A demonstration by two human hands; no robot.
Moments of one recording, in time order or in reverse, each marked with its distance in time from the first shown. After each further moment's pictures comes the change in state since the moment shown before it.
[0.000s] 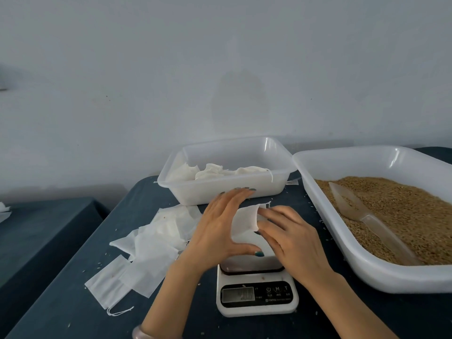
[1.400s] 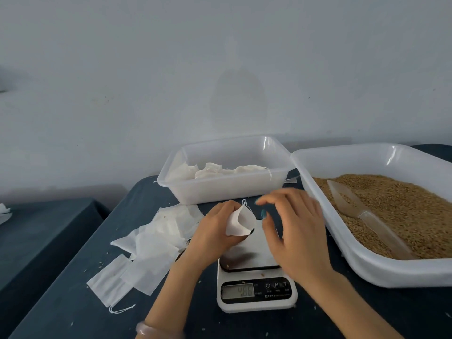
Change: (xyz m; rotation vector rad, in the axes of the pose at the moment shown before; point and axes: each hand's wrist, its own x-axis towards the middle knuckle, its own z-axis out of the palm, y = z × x) left_hand -0.005 -0.020 0.017 -0.088 0.009 -0.205; right_hand 0.019 -0.024 -0.031 0.141 0.080 0.275
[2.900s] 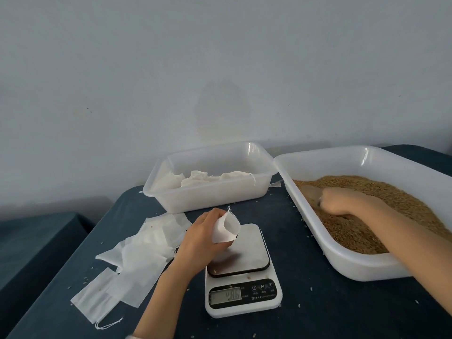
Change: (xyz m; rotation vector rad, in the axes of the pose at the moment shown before) left_hand -0.003 -0.001 0.002 0.054 -0.027 -0.110; right_hand 0.065 0.146 -0.042 -0.472 -0.998 0.758
